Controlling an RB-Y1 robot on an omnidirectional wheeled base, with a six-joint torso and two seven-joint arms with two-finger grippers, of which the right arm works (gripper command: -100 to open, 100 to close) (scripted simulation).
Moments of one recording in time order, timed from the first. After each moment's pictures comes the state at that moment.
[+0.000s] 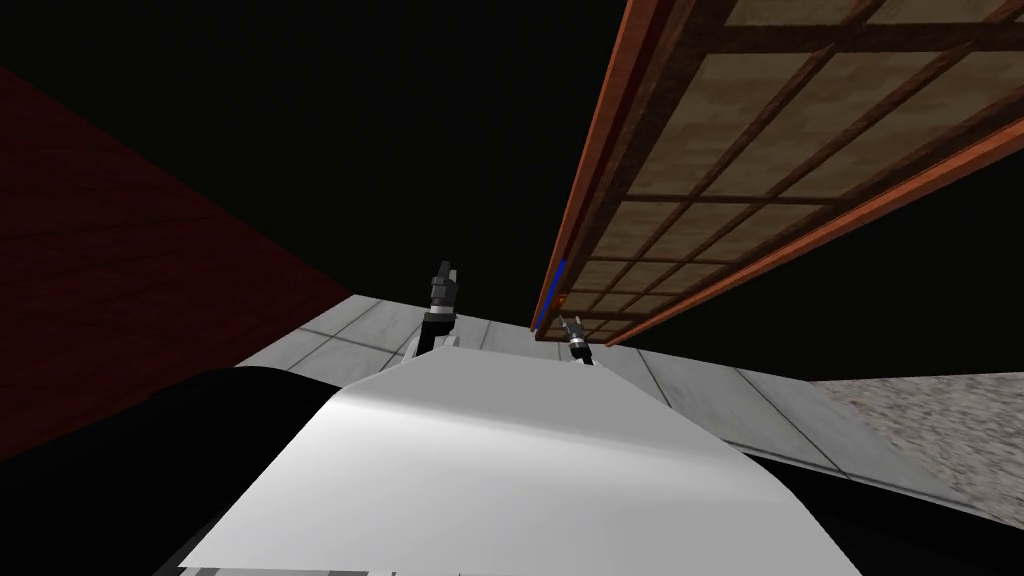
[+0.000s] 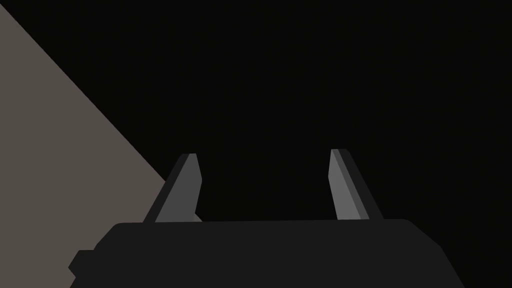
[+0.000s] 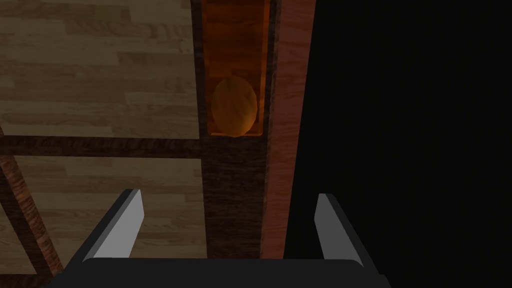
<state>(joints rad) -0.12 -0.26 0.09 -0.52 -0.04 -0.94 1.31</state>
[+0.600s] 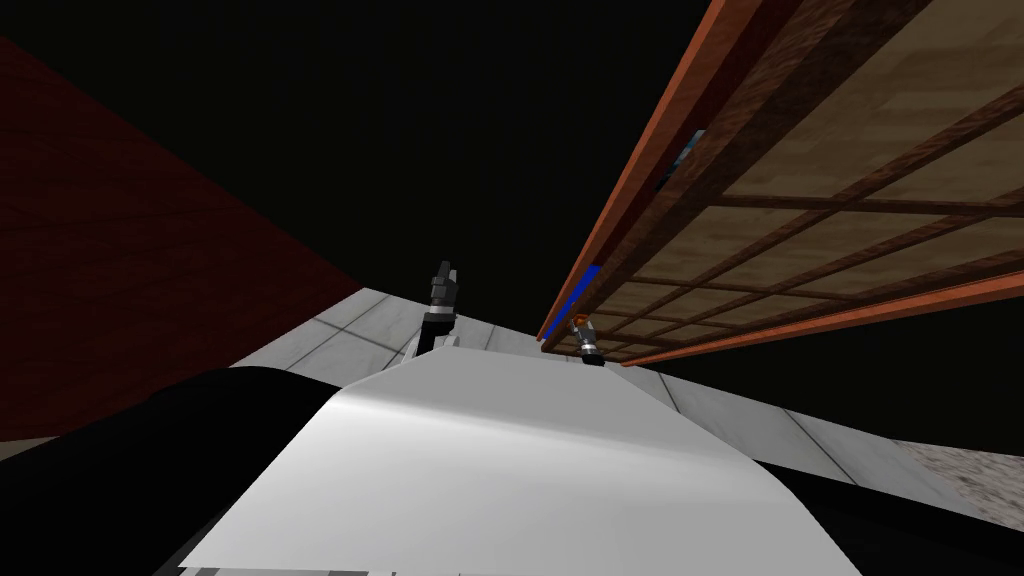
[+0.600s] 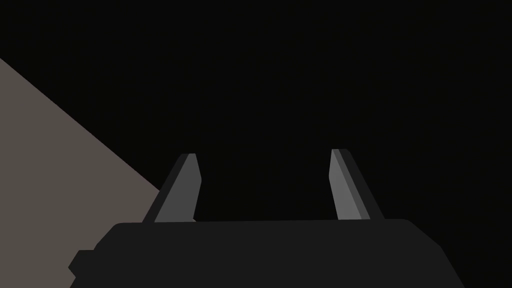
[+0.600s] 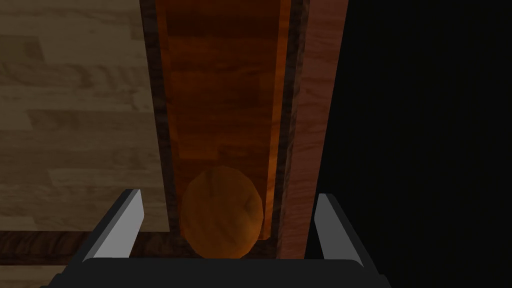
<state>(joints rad) -0.06 -0.32 0.04 -0.54 -0.07 -0.96 1.27</state>
